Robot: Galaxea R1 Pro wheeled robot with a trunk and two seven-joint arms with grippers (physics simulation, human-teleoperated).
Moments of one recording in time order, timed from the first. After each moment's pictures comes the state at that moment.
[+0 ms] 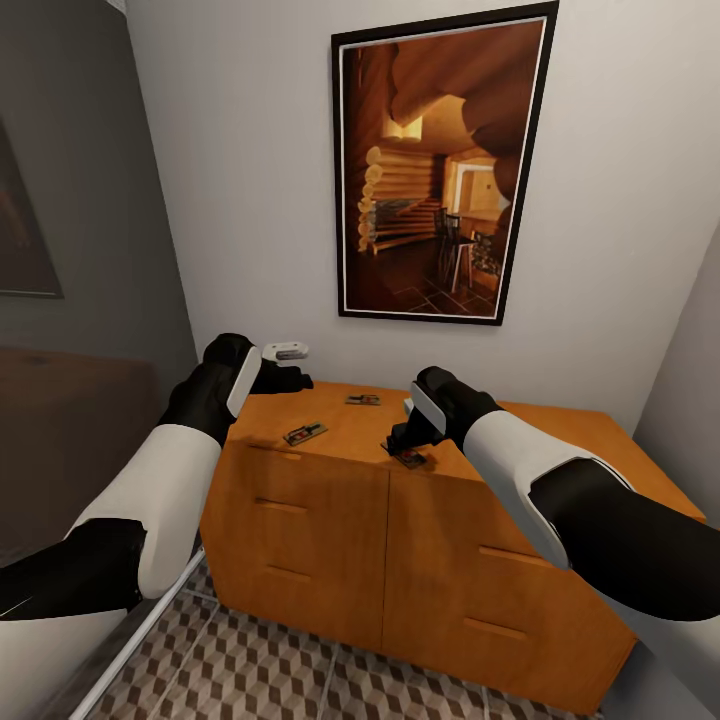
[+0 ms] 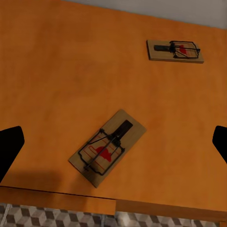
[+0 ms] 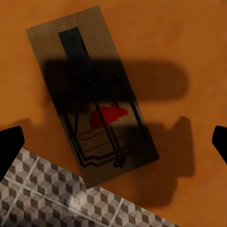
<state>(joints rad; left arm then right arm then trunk) -1.23 -0.10 0.00 -0.76 0.07 1.04 -0.02 -1.37 0.17 0.44 -0.21 -0.35 1.04 -0.05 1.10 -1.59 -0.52</state>
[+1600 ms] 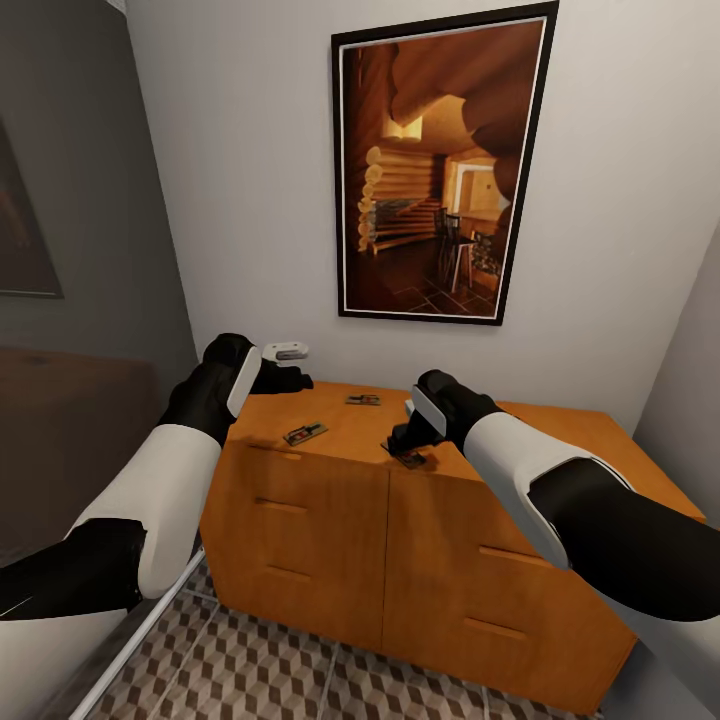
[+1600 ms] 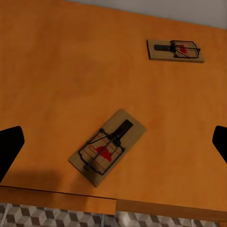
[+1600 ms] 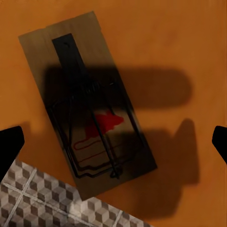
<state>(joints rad) -1.23 -0.10 0.00 -0.76 0.07 1.04 -0.02 -1.37 0.17 0.44 -0.18 -0.35 0.99 -0.05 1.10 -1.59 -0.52</state>
